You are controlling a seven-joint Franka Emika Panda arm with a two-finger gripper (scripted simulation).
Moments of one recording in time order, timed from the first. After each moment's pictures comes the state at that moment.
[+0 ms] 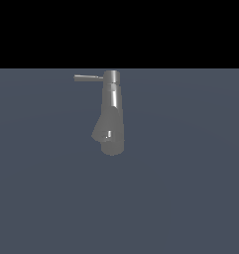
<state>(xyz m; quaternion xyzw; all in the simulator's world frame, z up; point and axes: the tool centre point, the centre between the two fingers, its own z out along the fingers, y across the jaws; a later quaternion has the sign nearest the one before) -0.260 -0.012 0.484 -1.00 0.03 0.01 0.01</state>
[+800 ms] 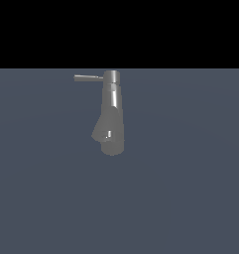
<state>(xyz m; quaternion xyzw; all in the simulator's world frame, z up) -0.259 -0.022 0.484 -1.00 0.05 0.02 0.01</state>
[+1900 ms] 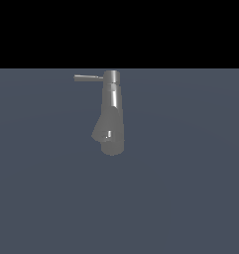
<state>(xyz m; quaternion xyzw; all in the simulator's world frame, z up) -0.169 -0.004 0.472 -0.98 0.20 0.03 0.03</state>
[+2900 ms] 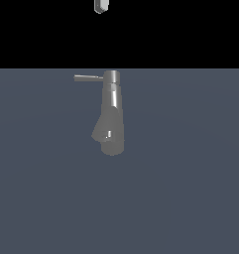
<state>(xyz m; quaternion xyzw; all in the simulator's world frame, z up) -0.041 0.038 0.410 -0.90 0.43 0.05 0.03</state>
